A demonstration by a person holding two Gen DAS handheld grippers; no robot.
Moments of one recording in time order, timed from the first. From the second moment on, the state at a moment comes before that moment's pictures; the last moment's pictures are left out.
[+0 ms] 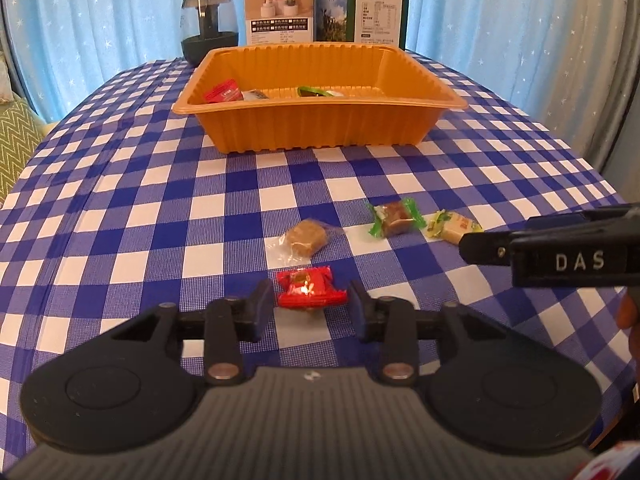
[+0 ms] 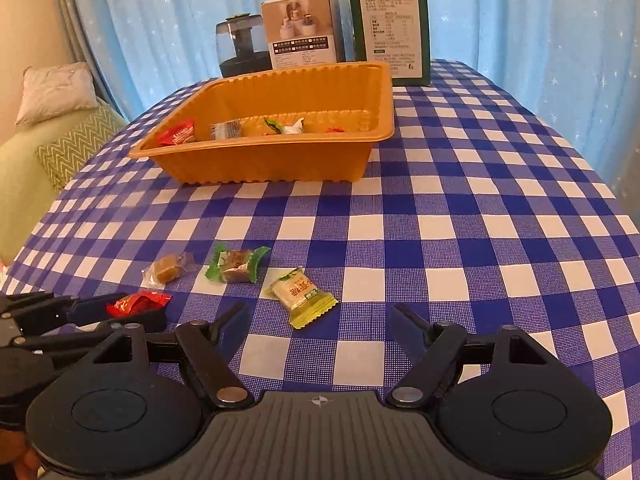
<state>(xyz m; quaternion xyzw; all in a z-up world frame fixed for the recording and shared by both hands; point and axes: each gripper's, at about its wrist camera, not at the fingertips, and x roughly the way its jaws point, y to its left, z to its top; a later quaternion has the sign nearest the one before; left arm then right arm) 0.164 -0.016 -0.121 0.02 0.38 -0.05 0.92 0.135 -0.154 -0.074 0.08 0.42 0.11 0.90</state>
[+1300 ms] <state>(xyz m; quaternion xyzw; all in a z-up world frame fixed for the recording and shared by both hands) 0.167 0.000 -0.102 -0.03 0.35 -0.05 0.93 0.157 -0.126 -0.087 -0.01 0.41 0.15 0.90</state>
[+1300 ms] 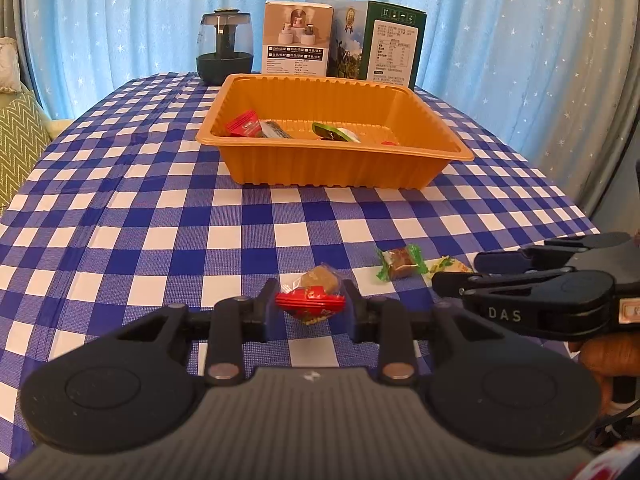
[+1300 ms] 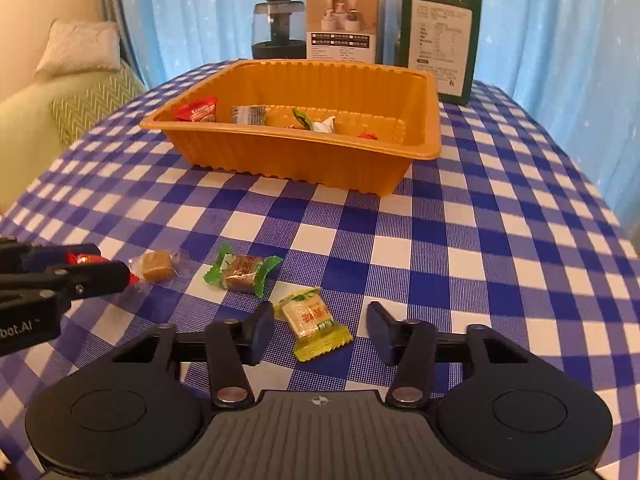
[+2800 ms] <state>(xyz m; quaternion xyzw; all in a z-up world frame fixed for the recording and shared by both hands) 0.203 -0.004 -0.062 -0.01 0.32 -0.08 0.95 0.170 -0.141 -0.031 0.06 0.36 0.16 0.92</state>
